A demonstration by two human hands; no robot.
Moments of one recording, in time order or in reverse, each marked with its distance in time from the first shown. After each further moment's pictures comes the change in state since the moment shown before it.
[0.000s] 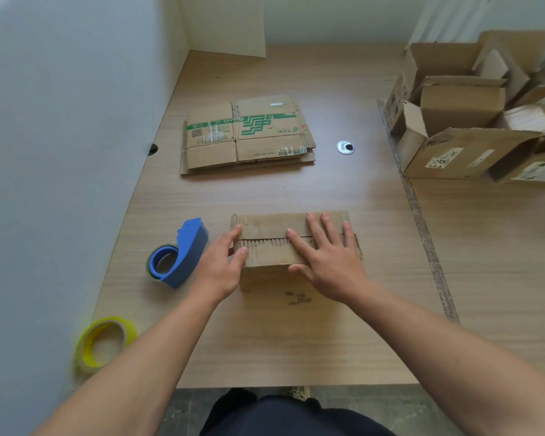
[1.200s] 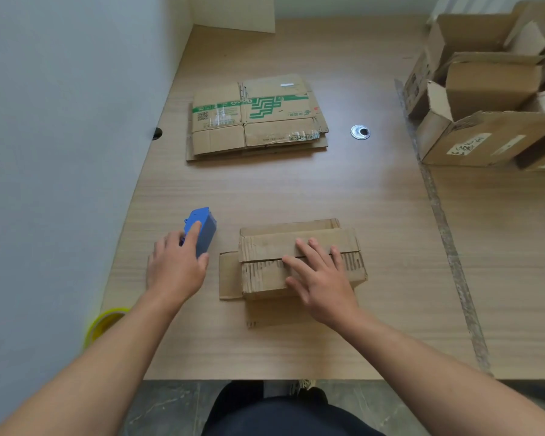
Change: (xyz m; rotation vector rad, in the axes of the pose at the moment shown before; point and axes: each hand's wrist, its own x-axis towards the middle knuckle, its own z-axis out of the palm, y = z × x) left_hand 0.009 -0.059 -0.056 0.743 0.059 -0.143; right_hand -0.024 -0.047 0.042 0.400 0.121 -0.040
